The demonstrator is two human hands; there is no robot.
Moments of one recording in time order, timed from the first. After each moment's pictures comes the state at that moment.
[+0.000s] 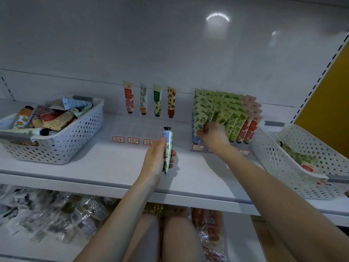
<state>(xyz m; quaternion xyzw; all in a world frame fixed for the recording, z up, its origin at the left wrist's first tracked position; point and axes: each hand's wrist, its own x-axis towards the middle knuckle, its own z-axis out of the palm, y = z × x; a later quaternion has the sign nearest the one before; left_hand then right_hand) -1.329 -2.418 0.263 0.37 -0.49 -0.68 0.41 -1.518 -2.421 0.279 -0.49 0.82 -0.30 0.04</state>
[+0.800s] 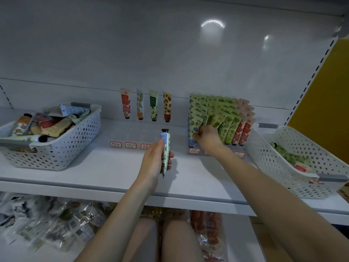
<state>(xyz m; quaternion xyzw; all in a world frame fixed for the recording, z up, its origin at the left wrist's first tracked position) -1.331 -2.415 0.272 0.38 -0.50 -0.67 0.40 -1.516 -2.424 0.287 -0.48 0.83 -0.27 0.09</state>
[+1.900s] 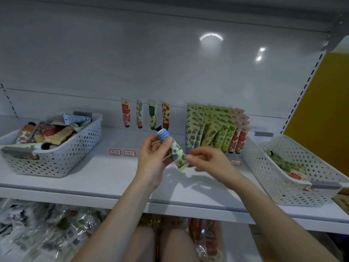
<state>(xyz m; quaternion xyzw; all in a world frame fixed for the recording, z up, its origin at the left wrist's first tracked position) -1.338 -2.404 0.300 0.26 -0.42 -0.71 0.51 -1.476 -2.329 0.304 -0.55 0.65 -0.43 0.29</state>
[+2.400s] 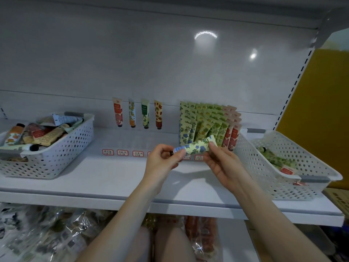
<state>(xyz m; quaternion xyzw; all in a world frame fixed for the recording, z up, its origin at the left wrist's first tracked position) -1.361 -2.398 0.275 0.31 -0.57 -0.64 0.43 -1.499 -2.314 0.296 -0.20 0.46 -0.75 0.43</state>
